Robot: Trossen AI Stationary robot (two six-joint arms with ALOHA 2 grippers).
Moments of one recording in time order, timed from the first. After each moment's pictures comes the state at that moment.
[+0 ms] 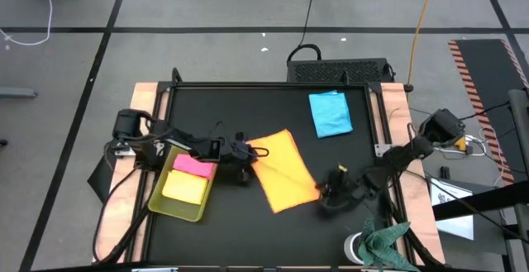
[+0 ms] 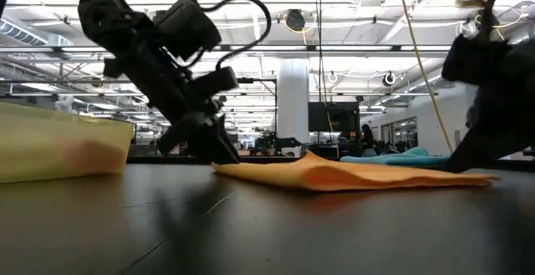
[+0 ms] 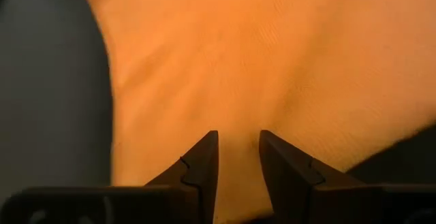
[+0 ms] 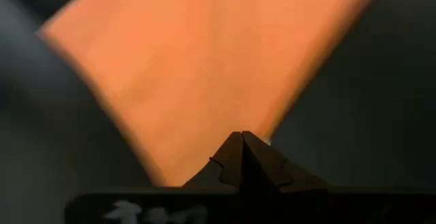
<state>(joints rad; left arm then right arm) -0.01 1.75 0.71 0.27 -0.19 0.20 0.64 1.45 0.39 0.07 0.56 1.05</state>
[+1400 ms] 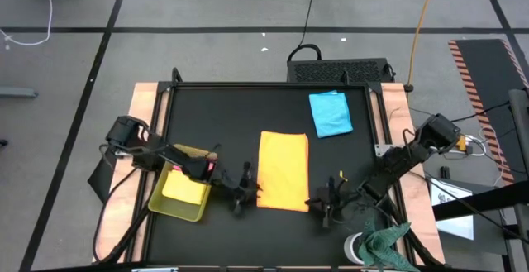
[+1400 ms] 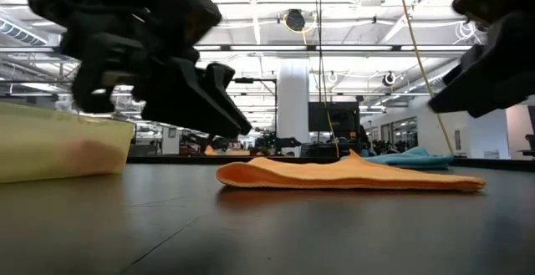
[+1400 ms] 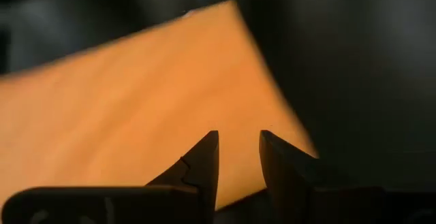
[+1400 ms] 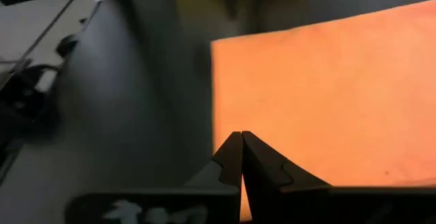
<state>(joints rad) -0.29 1.75 0.71 0.45 -0.03 0.18 0.74 1.53 0.46 0.44 0.65 0.64</state>
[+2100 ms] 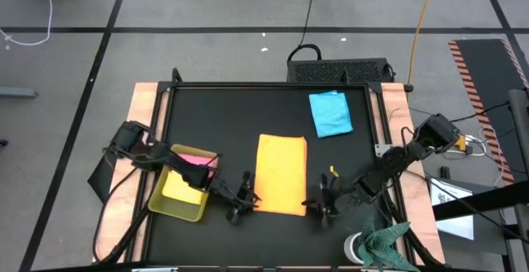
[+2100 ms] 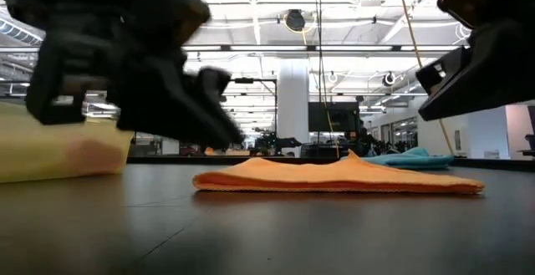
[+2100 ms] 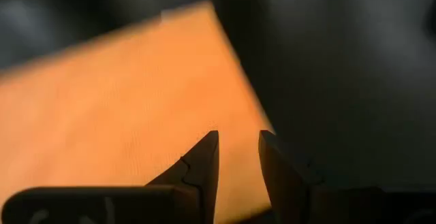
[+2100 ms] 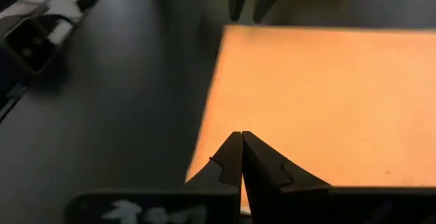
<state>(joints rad) -0.37 1.82 0.71 0.53 -0.04 0.15 0.65 1.54 0.46 0.47 0.46 0.39</state>
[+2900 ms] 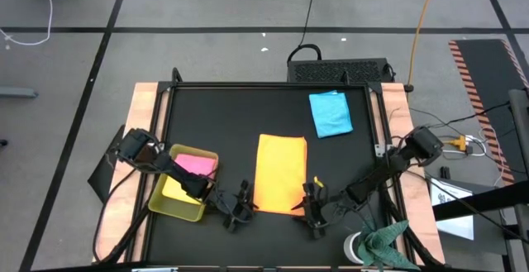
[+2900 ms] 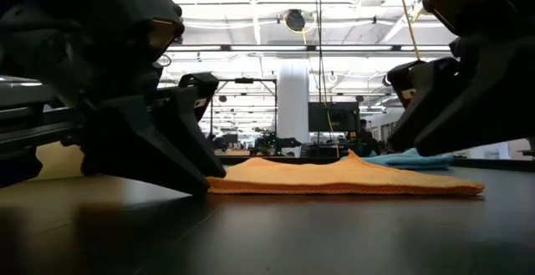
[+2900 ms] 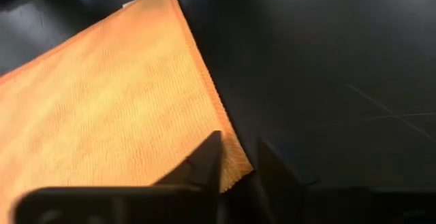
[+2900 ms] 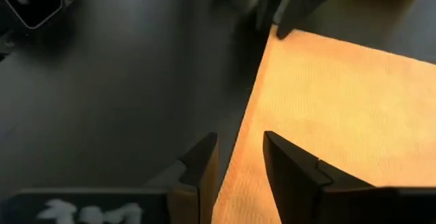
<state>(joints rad) -0.46 1.91 0.72 0.54 -0.19 0.24 0.63 1.76 0.60 0.53 0.39 0.17</state>
